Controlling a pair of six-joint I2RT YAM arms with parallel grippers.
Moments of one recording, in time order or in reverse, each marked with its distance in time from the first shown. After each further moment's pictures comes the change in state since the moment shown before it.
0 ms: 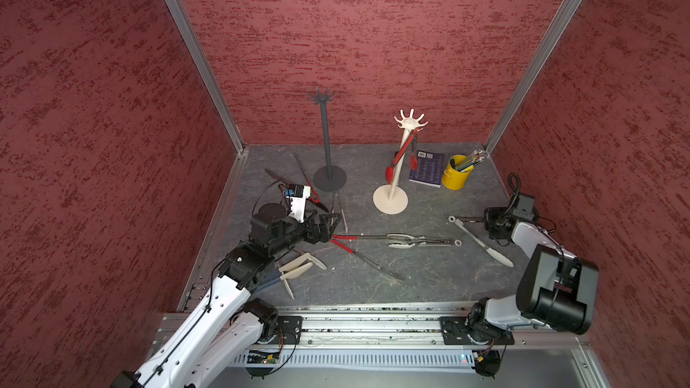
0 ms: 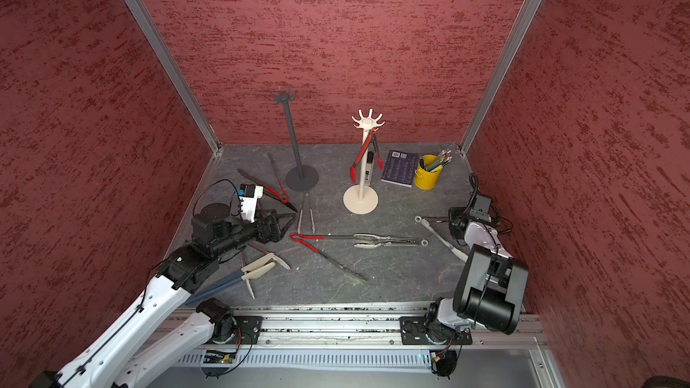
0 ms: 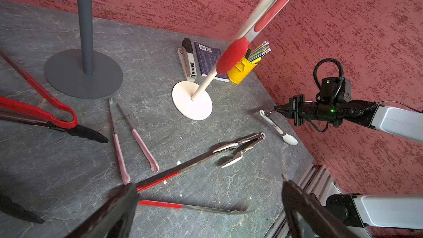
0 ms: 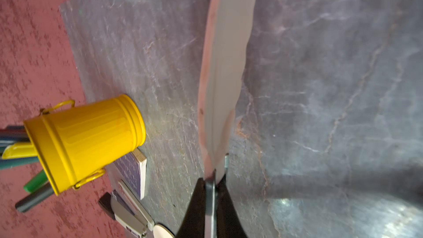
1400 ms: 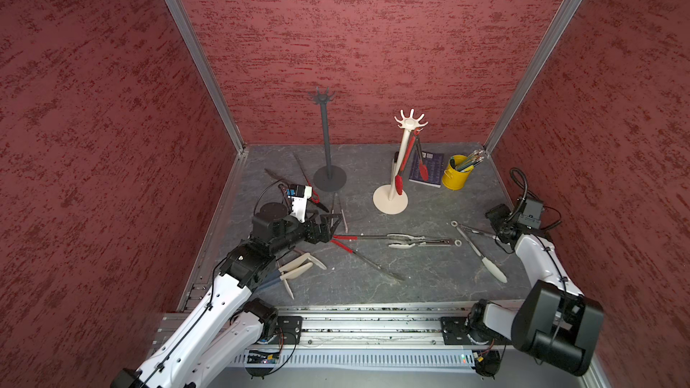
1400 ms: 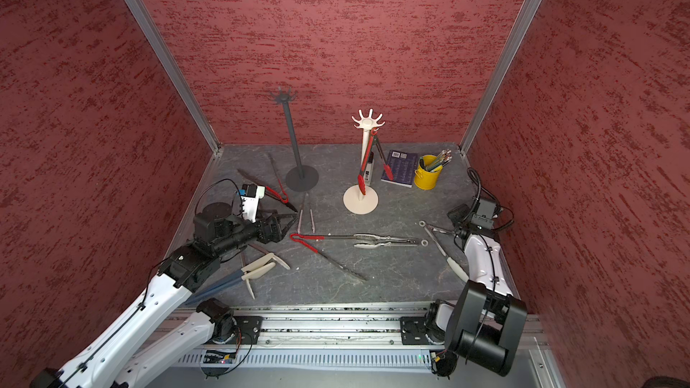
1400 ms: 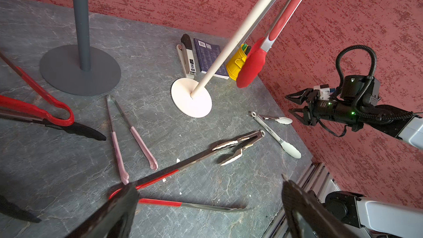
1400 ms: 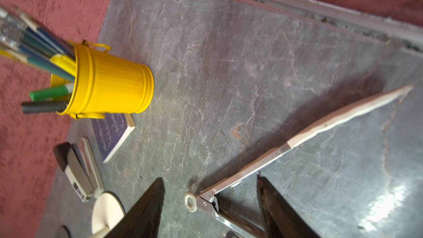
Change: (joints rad) left arm 0.000 0.025 0.000 0.000 0.019 0.001; right arm 0.000 -0.230 0.001 -0.118 0.032 -0.629
